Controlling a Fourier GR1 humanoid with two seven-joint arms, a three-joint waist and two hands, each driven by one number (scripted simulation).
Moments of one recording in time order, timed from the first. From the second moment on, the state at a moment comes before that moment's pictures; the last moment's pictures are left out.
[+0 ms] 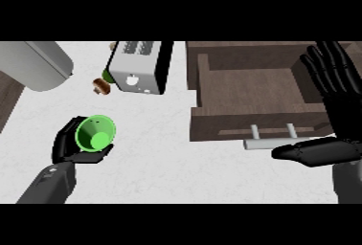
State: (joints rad) left arm -0.51 0.26 0.35 -0.25 -0.01 -0.17 -1.06; right arm -0.28 -0.19 -0.12 -1.88 -0.12 0.19 0.14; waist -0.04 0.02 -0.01
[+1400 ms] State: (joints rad) left arm -0.85 0.02 0.18 -0.71 0.07 -0.06 -0.69; right arm -0.25 -0.21 -0.16 -1.85 -0.11 0.19 0.11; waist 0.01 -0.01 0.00
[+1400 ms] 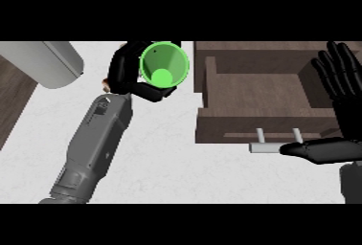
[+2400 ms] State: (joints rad) left arm -1.33 0.00 -0.15 -0.45 0.25 0.35 -0.25; right arm -0.31 -0.22 -0.16 -1.79 -0.12 0.22 0.08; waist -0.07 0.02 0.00
